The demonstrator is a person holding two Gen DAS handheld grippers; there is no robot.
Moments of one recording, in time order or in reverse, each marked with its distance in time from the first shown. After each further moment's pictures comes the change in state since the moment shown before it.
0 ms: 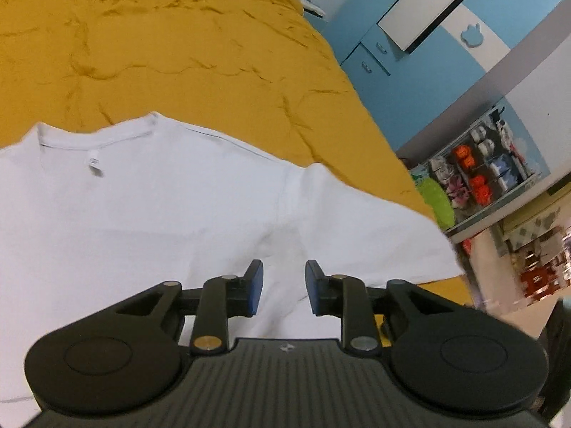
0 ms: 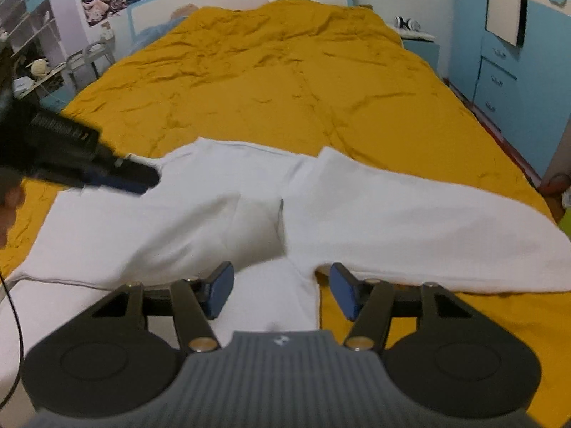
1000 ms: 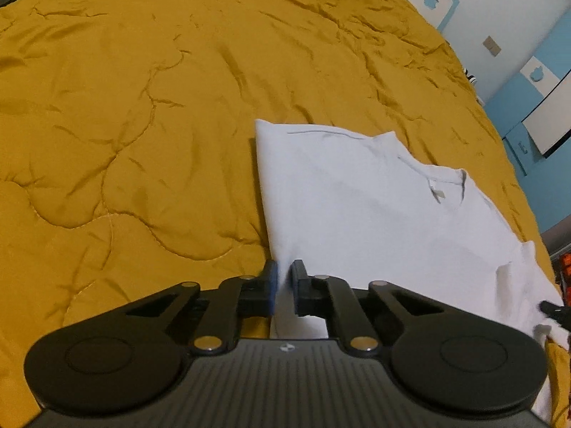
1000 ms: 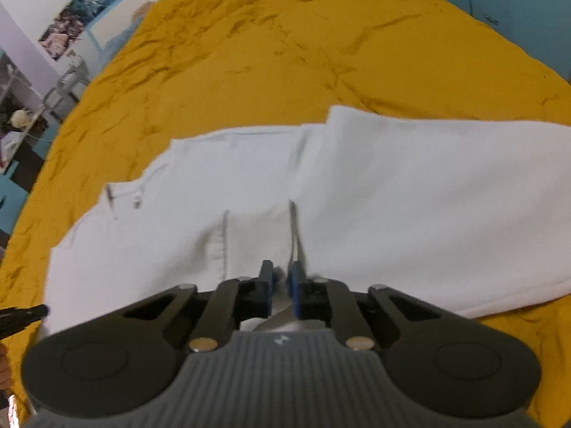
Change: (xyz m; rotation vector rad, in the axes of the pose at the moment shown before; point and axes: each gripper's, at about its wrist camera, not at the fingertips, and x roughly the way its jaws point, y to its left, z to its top) left arm -0.122 0.260 -0.105 -0.344 -0.190 0.337; right arm 0.105 -0.018 0.041 0.239 0.095 0.138
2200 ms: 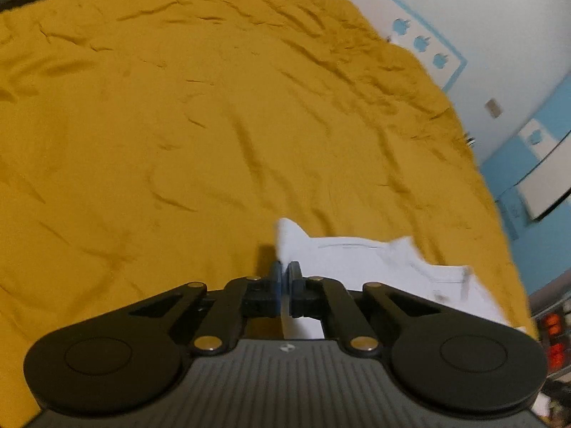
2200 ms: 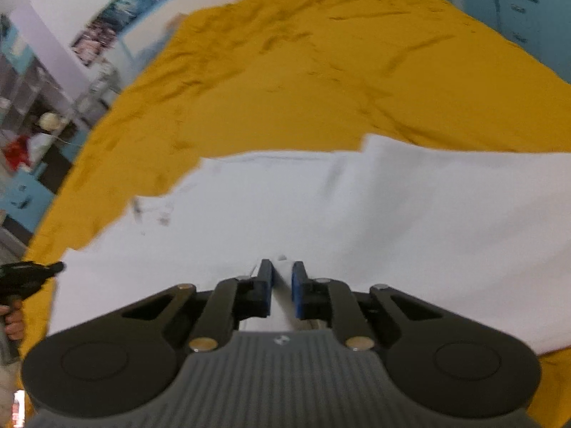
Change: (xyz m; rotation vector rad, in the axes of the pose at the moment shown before) left arm 0.023 0.033 0.070 -0.103 -0.146 -0.035; right arm 0.025 0.011 0.015 -0.047 -0.042 0.092
